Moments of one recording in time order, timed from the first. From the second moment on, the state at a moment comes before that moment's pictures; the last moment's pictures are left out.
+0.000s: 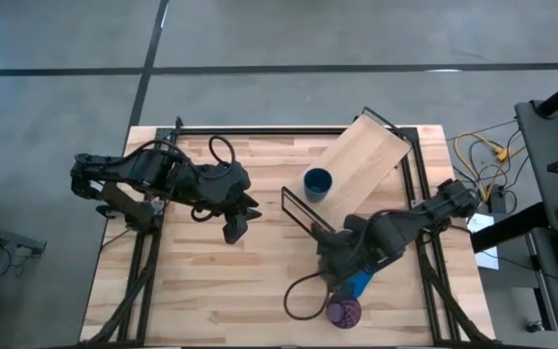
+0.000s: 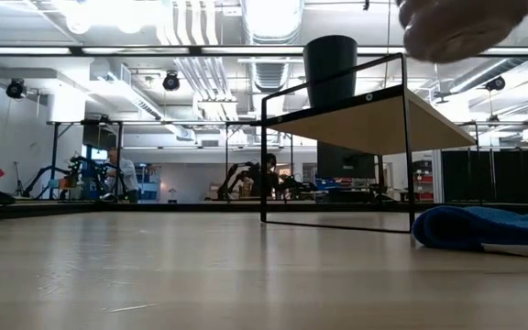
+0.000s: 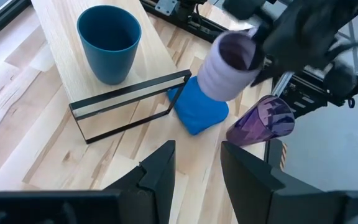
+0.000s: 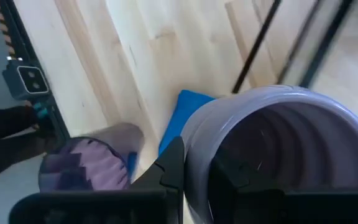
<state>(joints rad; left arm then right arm) -0.24 1.50 1.94 -1.14 -0.19 -0.61 0.51 1.85 2.04 -1.56 0.13 0.83</state>
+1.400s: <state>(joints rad) -0.24 1.50 1.94 -1.13 -0.19 -0.62 0.06 1.44 1.82 -1.57 0.31 0.49</state>
